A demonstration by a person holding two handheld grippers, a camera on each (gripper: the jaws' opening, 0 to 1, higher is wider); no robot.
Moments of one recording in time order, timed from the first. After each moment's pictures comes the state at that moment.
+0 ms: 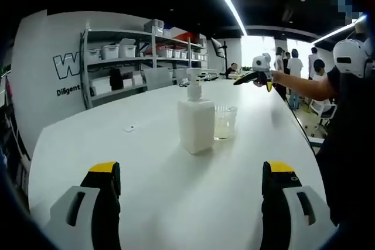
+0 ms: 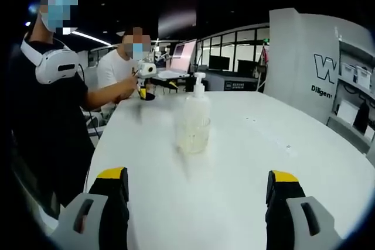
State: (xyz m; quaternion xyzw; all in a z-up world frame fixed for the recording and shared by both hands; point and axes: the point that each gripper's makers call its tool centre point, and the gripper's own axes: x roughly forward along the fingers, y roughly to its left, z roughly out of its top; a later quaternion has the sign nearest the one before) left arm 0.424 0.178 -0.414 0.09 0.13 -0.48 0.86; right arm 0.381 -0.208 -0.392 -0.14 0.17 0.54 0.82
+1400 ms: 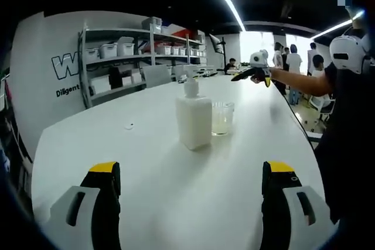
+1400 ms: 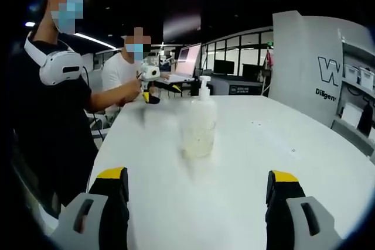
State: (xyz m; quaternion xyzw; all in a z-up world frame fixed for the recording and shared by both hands) left arm 0.413 0.181 -0.415 0.11 0.13 -0.48 0.86; right arm 0.393 -0.223 -0.393 -0.12 0.15 0.55 0.81
